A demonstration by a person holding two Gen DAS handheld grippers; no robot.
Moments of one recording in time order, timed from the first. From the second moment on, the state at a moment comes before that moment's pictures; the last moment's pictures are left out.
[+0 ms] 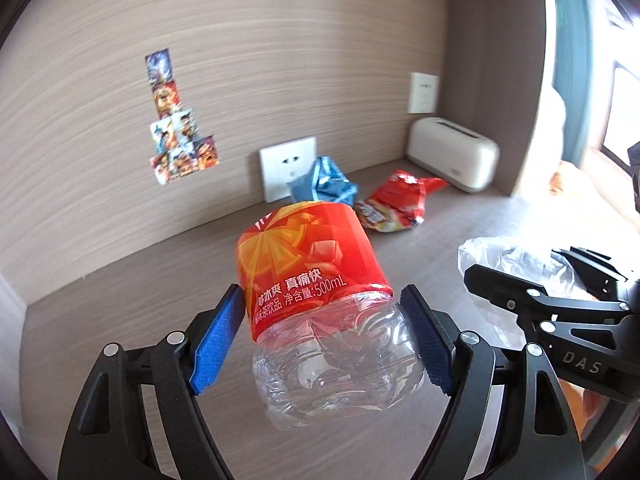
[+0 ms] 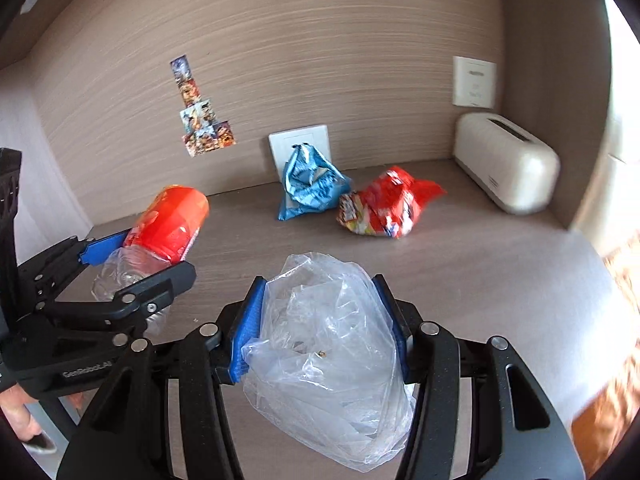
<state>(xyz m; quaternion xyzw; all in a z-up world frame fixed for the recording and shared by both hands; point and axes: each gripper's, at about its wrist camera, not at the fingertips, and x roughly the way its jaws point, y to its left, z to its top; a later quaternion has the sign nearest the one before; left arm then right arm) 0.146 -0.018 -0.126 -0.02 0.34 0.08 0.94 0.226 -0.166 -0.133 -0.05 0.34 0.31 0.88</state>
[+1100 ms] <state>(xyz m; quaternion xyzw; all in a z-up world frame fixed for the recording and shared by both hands) 0.066 -0.296 -0.136 0.04 0.33 -0.15 0.93 0.060 -0.446 -0.161 0.04 0.37 0.09 0.92</state>
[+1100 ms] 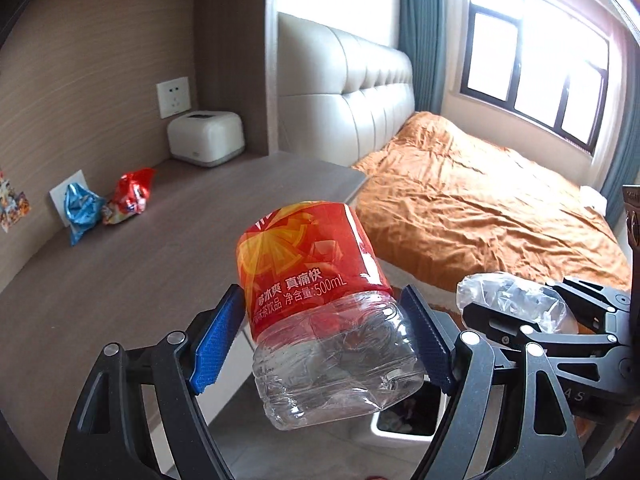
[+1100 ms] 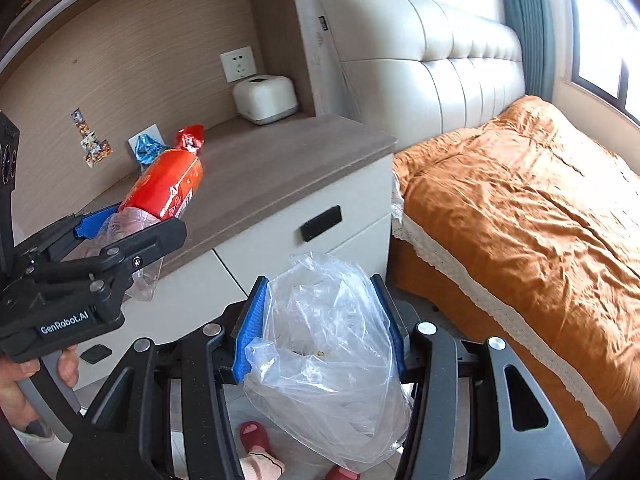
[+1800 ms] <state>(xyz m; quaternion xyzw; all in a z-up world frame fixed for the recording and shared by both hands) 0.073 -0.424 -0.316 0.12 0.42 -0.30 0.85 0.052 -0.564 -0.290 0.13 0.43 -0.02 0.89</state>
